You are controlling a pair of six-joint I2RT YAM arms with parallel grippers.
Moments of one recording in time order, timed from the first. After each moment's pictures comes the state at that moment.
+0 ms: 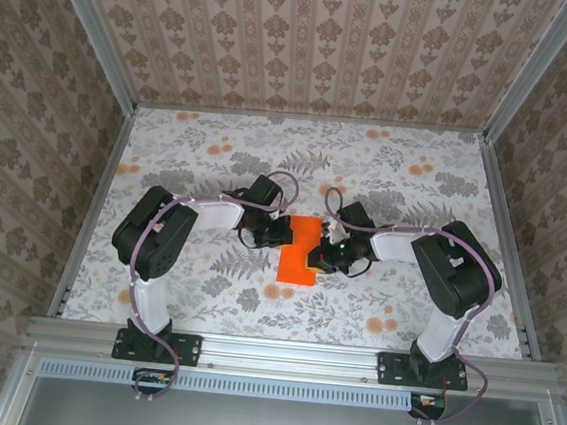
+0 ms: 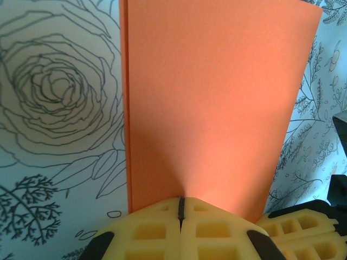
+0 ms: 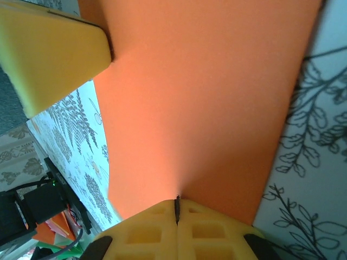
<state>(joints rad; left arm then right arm) -0.65 1.90 1.03 -0.29 0.48 -0.71 0.48 1.79 0.78 -0.12 -0.71 0.67</state>
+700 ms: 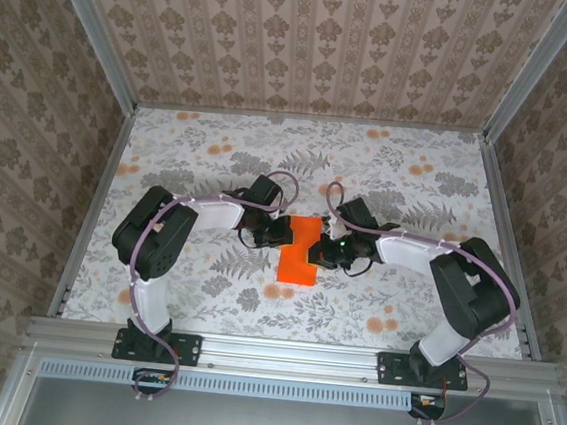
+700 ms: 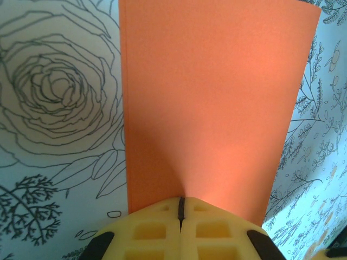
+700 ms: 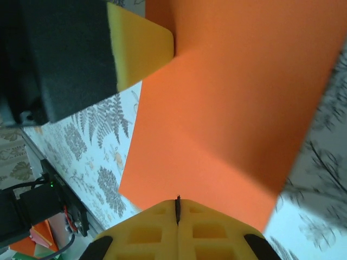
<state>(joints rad) -0.65 1.90 1.03 -0.29 0.48 -0.71 0.53 1.67 0.80 -0.19 -0.61 0.68</state>
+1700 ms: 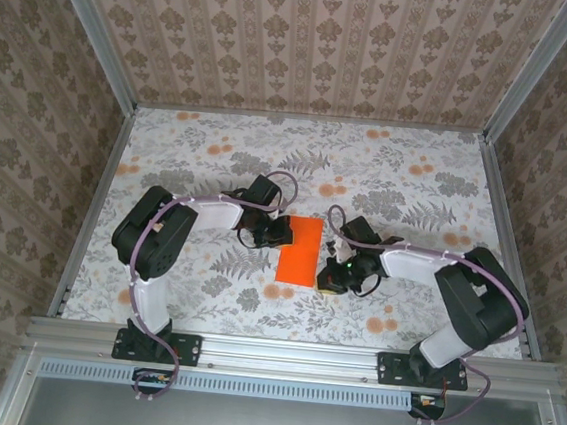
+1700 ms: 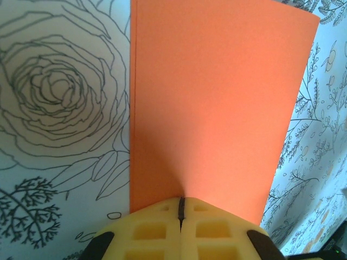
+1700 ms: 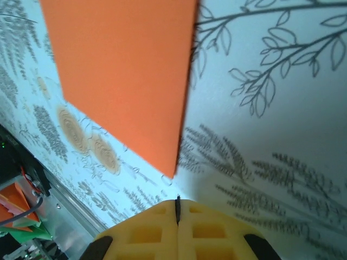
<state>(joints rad) -0.64 1.90 1.02 -0.27 0.49 -0.71 0.55 1.54 0.67 -0.36 -0.61 0.61</state>
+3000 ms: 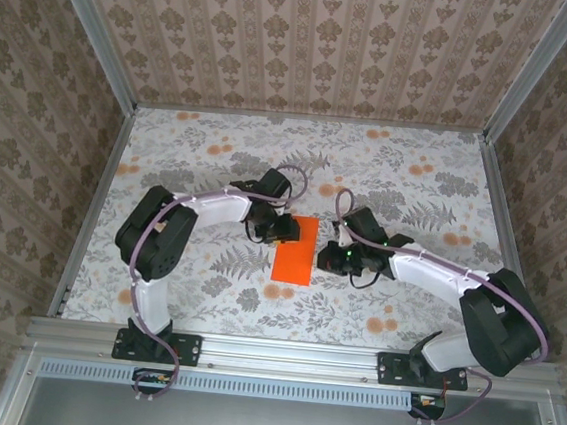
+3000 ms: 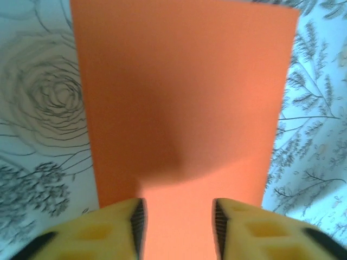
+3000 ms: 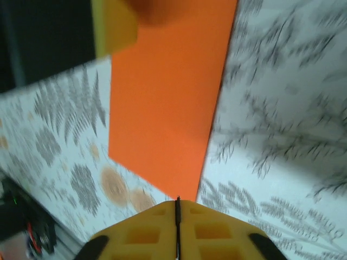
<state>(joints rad) -0.68 1.87 1.18 -0.51 0.36 -0.64 0.56 1.42 0.73 -0.31 -0.37 0.71</state>
